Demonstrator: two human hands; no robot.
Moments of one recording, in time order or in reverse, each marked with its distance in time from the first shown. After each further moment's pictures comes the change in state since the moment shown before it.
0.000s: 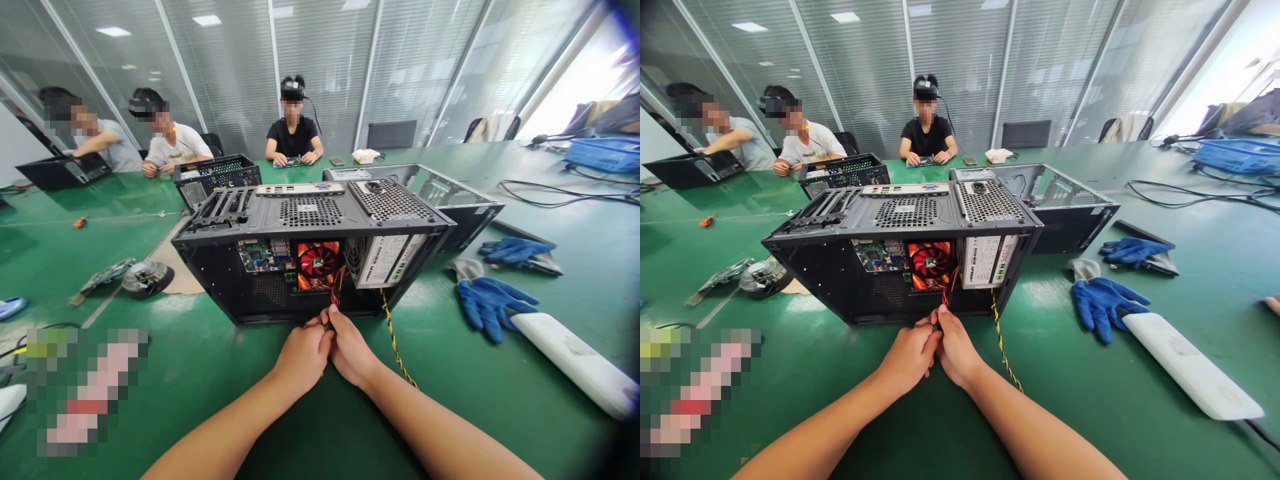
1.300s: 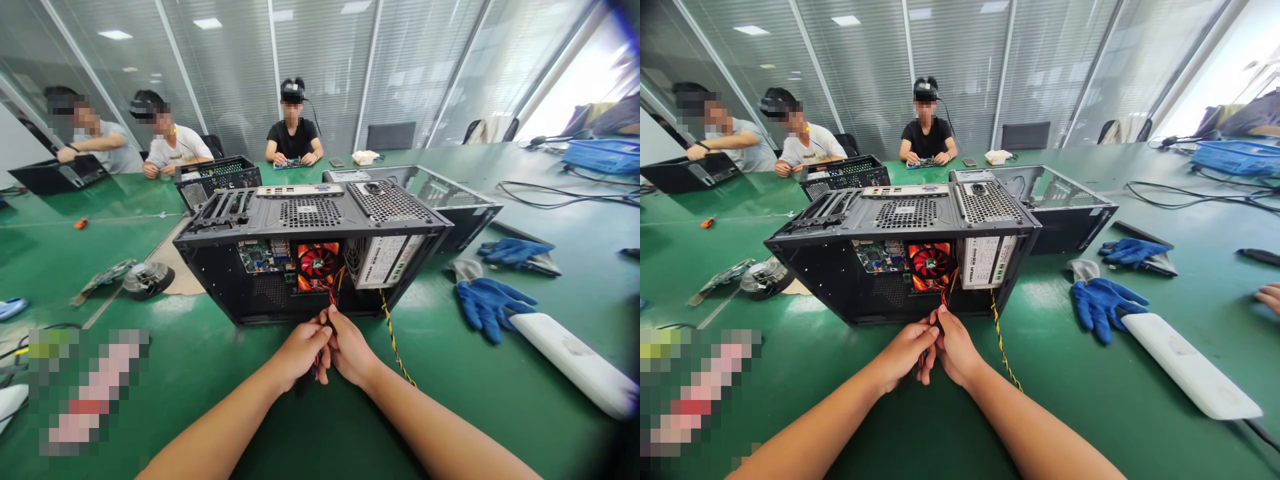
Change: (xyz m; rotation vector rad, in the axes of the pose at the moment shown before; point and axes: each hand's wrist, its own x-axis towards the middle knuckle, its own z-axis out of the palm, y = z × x) left_hand 0.005 -0.001 -0.003 -0.615 -0.278 -0.210; right_hand 0.001 0.002 -0.002 -0.012 -0.004 0.072
